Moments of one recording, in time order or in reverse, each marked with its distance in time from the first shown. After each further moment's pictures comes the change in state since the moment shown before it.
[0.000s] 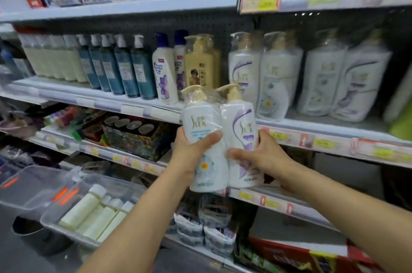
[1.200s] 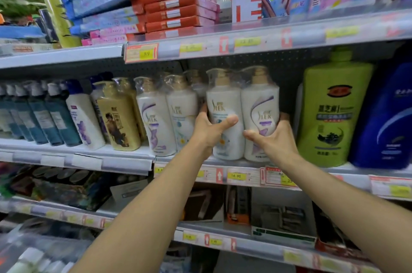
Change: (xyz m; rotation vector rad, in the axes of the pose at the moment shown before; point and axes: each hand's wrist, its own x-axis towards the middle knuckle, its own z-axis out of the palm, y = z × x) left_hand 0.089 0.013 0.275 0.185 -0.170 0.142; right_hand 0.011 0.030 -0.230 -0.096 0.729 -0.057
